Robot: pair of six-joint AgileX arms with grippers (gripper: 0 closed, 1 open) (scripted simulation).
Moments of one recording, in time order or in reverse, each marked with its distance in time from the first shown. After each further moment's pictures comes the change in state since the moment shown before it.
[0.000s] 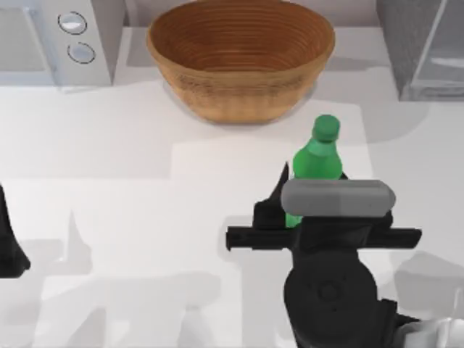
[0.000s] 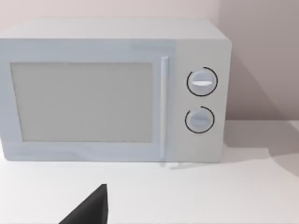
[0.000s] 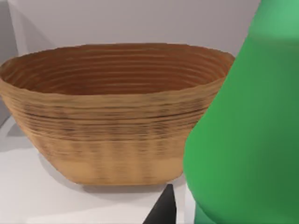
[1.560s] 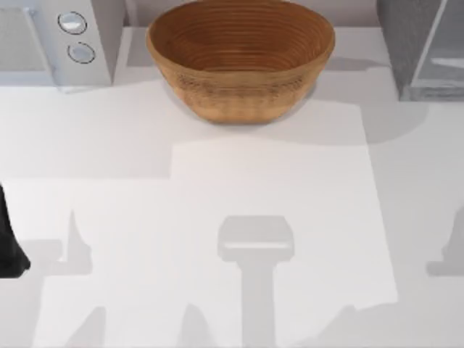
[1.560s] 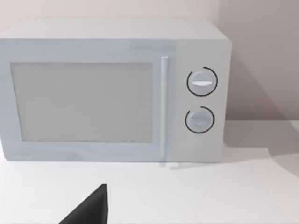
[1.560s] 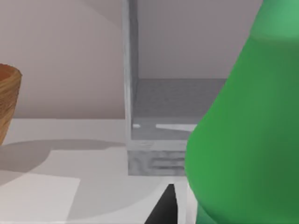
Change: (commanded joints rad) left arm 0.000 0.000 0.000 0.000 0.000 0.000; right arm -1.173 -1.607 -0.574 -0.818 -1.185 -0.237
